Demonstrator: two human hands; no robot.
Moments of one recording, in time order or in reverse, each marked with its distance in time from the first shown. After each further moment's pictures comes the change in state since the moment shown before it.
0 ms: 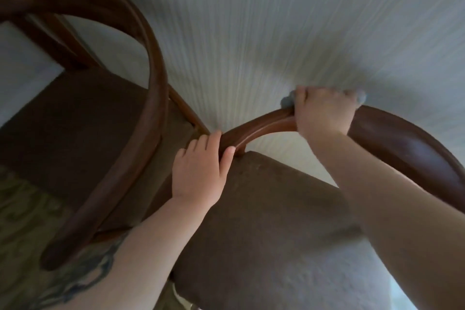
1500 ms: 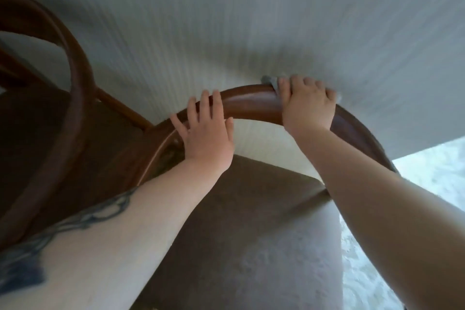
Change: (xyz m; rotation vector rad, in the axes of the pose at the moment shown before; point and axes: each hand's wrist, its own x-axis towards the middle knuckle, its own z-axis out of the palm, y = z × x) left_hand 0.027 0.138 0.008 -0.011 -0.022 0.061; right_hand -0.022 0.114 0.024 0.211 0.059 0.135
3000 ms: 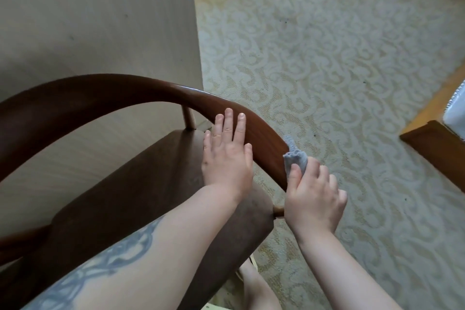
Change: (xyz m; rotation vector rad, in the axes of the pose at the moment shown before) left_hand -0.204 0.206 0.097 -0.005 -0.381 1.011; right_hand -0.383 0.145 -0.017 -0.061 -0.017 1.280
